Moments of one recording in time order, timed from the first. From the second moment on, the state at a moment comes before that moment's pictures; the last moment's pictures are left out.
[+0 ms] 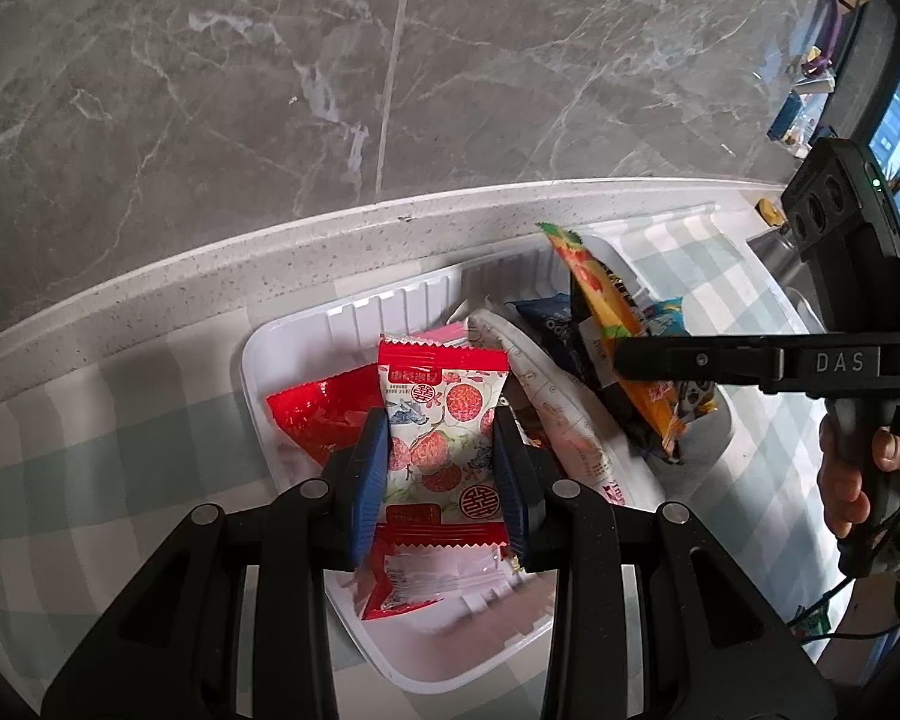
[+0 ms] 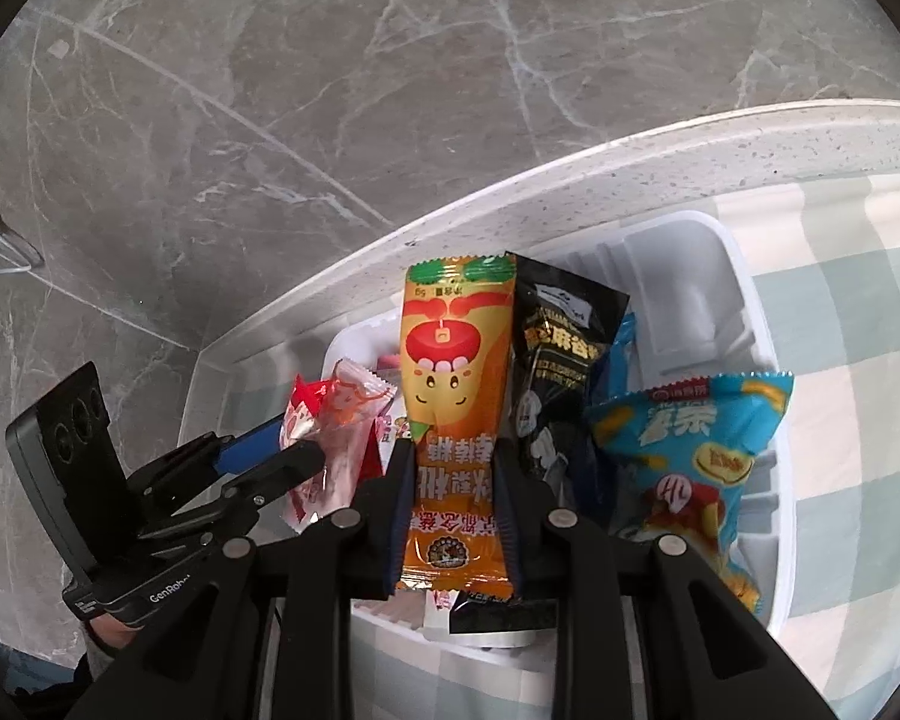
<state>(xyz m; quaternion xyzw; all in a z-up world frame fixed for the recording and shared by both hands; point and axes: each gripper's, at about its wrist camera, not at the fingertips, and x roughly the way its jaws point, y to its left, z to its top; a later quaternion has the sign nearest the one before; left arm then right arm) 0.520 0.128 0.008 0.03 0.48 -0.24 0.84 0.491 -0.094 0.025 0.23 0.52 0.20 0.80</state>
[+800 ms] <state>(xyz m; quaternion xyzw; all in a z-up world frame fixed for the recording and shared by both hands) 0.537 0.130 -0.012 0.01 0.50 -0.24 0.83 0.497 -0.061 0.016 0.16 0.54 0.20 0.80</state>
